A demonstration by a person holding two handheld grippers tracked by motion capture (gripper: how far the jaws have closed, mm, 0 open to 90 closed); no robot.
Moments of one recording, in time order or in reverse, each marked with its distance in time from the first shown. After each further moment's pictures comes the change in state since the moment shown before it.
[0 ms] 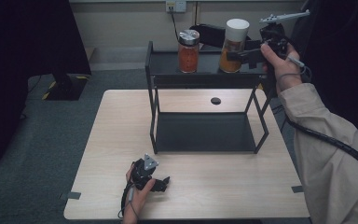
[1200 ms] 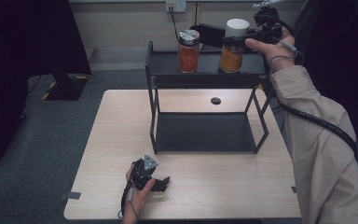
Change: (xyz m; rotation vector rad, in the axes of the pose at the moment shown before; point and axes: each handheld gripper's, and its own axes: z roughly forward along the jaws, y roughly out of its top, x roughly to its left) left arm 0.000 0.000 0.000 0.000 0.000 0.000; right arm -0.007 0.037 0.018 0.022 -0.025 -0.043
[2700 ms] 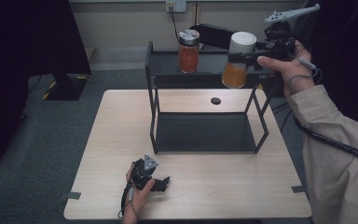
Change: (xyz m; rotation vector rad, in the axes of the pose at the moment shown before) left arm 0.000 0.000 0.000 0.000 0.000 0.000; right arm 0.018 -0.020 -0.046 -0.008 0.115 -0.073
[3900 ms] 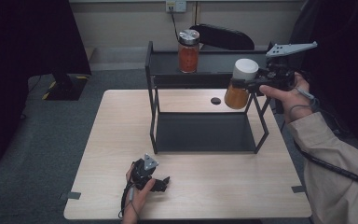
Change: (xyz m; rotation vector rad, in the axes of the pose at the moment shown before) left arm 0.000 0.000 0.000 -0.001 0.001 0.000; right arm 0.006 -0.067 -0.001 -0.002 0.010 0.009
